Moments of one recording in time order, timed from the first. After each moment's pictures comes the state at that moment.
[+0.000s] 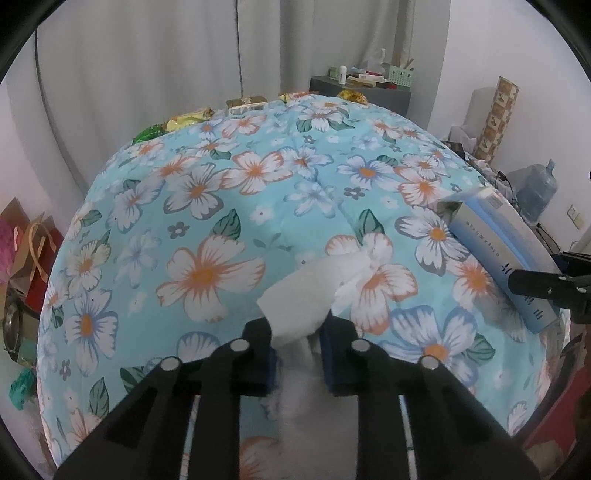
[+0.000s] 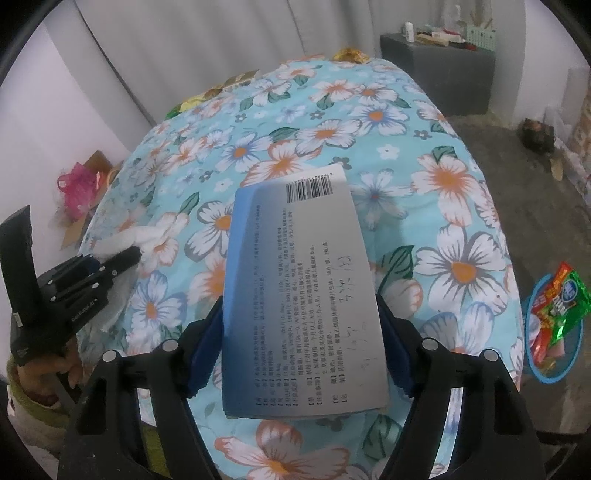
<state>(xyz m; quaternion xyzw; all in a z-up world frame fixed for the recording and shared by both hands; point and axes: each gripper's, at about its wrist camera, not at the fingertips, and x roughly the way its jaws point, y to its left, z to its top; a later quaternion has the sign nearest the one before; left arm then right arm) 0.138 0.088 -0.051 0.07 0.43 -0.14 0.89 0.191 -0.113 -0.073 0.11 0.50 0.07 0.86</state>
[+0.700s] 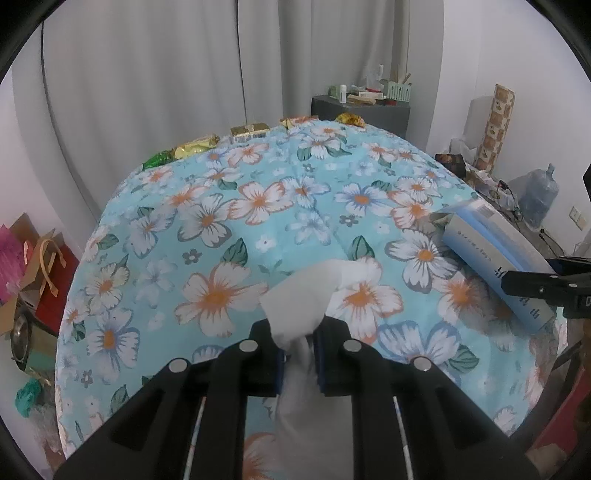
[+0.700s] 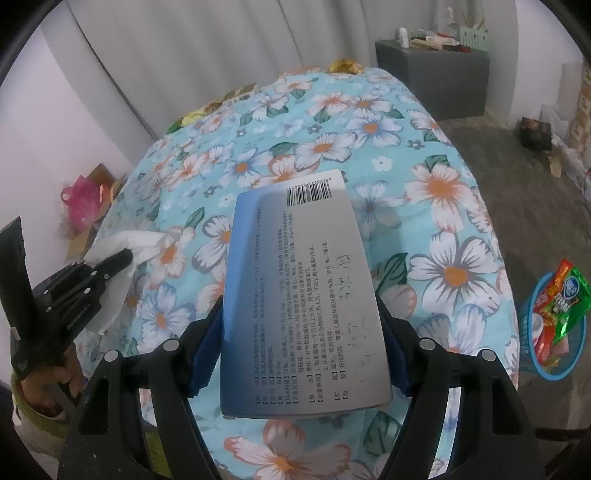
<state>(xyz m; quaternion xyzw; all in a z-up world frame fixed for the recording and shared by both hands) 0.126 0.087 -0.029 0.08 0.39 -0.13 0.91 0.186 -0.117 -0.066 0.13 0.48 0.07 0.87</state>
